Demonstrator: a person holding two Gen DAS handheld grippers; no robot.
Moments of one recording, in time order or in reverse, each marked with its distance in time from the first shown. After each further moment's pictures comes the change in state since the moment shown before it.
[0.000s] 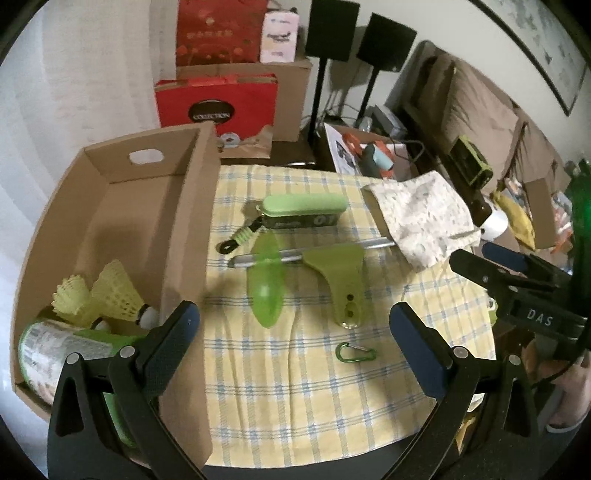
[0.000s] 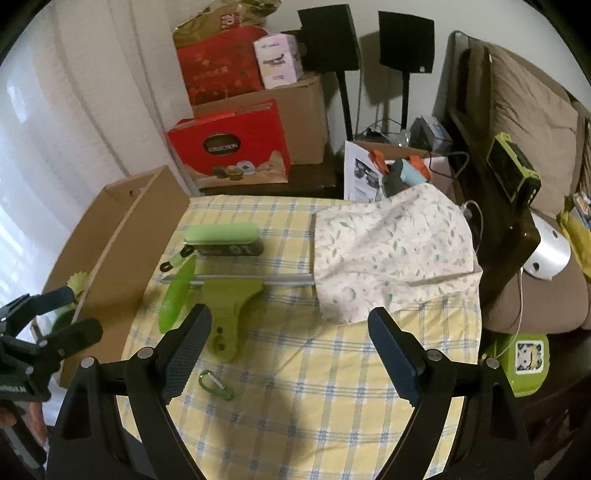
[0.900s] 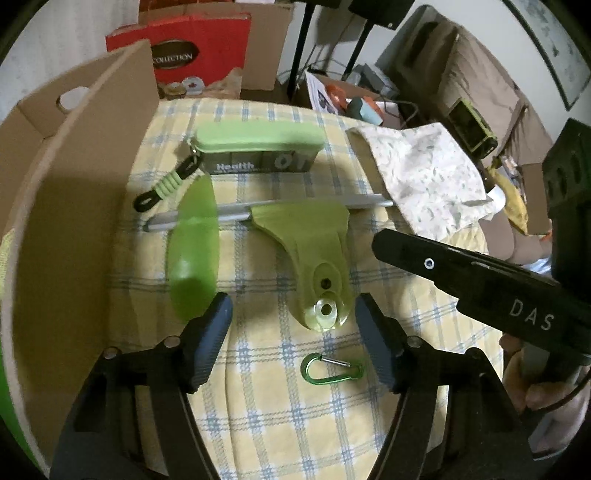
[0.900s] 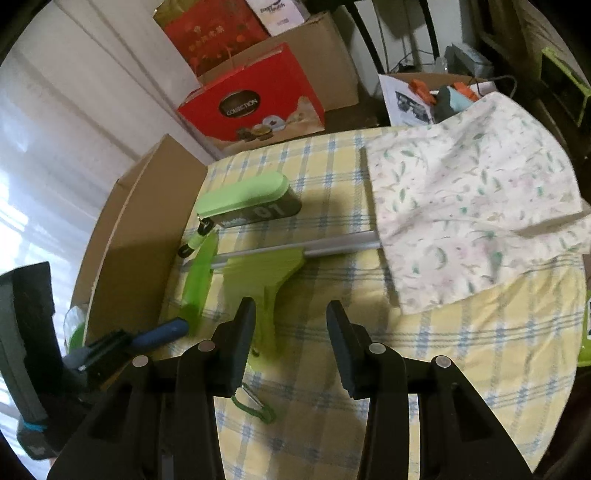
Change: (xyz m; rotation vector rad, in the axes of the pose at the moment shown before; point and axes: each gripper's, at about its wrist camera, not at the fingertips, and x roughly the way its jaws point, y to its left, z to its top) left arm 0.096 -0.024 -0.014 -0.028 0.144 -0.087; right arm 0.086 -0.004 -0.008 0.146 0.161 0.248
